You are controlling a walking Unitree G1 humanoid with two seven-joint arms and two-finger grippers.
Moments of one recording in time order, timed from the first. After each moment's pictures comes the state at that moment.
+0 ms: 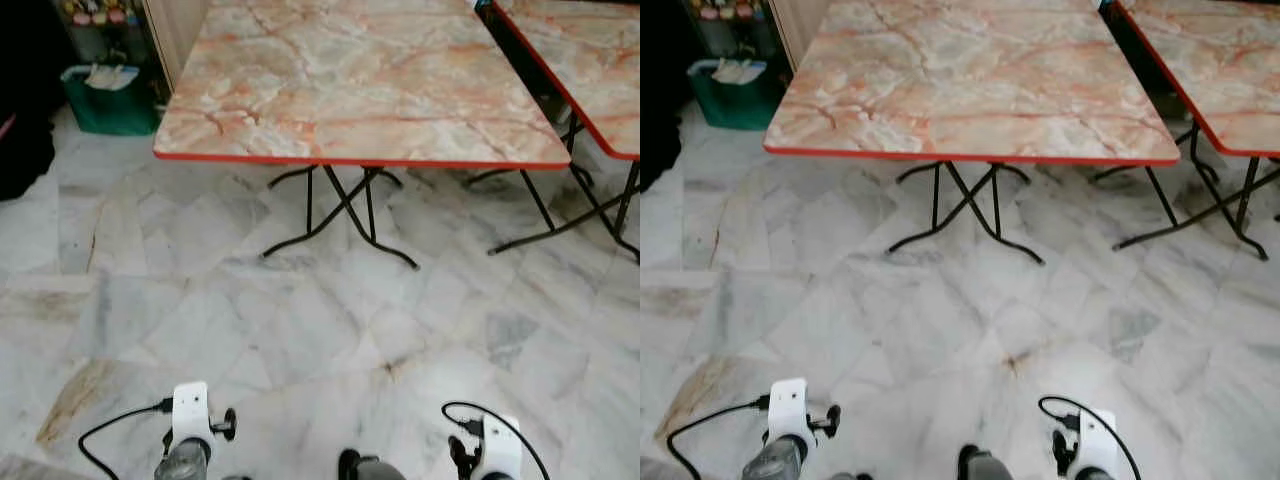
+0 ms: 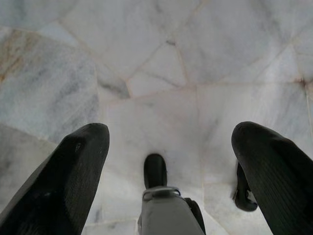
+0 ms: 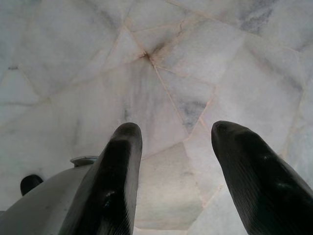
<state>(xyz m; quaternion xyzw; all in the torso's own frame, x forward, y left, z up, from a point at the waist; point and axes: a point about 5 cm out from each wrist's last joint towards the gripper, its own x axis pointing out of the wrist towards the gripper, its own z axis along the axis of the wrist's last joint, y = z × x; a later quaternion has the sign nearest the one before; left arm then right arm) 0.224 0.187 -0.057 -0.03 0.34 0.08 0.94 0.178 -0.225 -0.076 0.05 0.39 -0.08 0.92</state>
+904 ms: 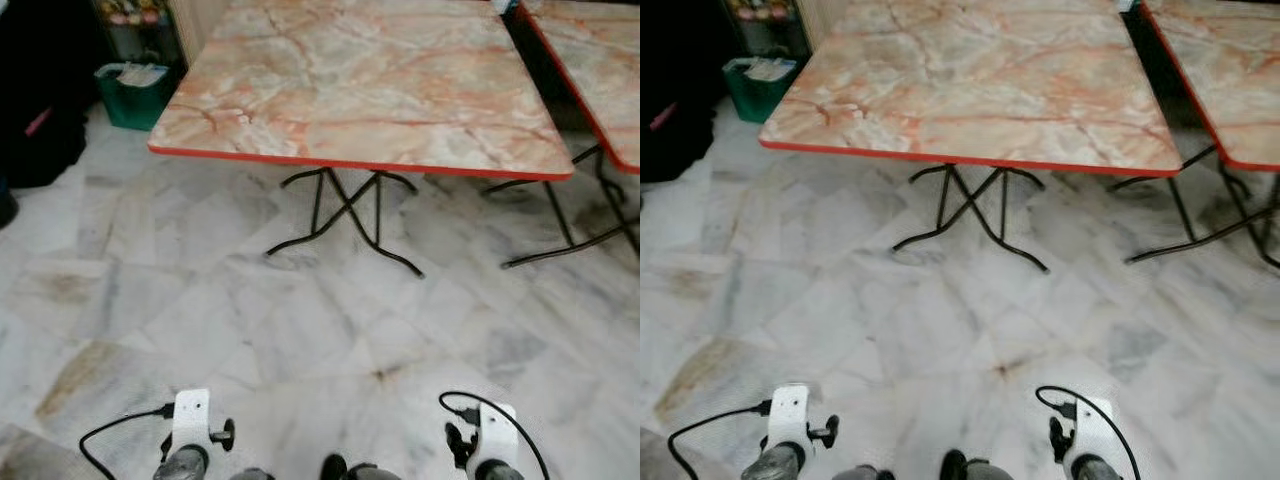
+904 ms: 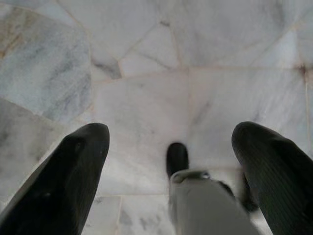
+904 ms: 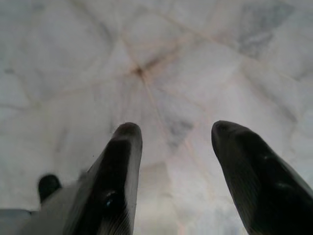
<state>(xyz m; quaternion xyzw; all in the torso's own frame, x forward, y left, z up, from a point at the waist) 0.218 0.194 -0.060 0.00 0.36 0.07 0.93 0.180 -0.221 -0.075 0.05 0.39 -0.07 0.92</state>
